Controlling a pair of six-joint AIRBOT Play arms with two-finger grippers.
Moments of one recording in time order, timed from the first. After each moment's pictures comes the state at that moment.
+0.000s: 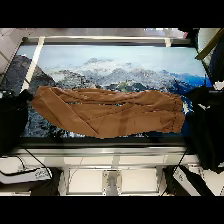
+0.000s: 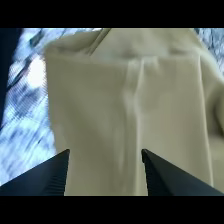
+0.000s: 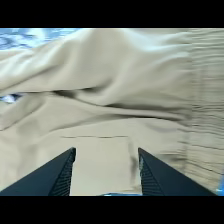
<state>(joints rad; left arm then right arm) 0.48 -1.44 1.14 1.25 -0.80 -1.59 -0.45 -0.95 1.12 -1.03 1.33 1.28</state>
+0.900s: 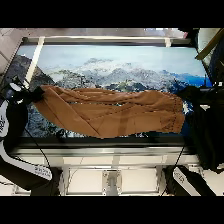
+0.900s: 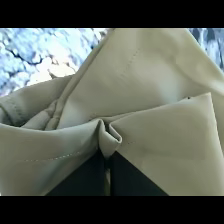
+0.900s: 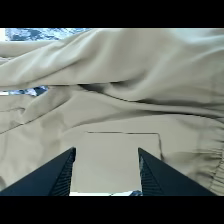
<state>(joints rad) 0.40 -1.73 1.32 1.26 -0.77 -1.56 -0.35 -0.95 1.12 -1.05 1.32 1.38</state>
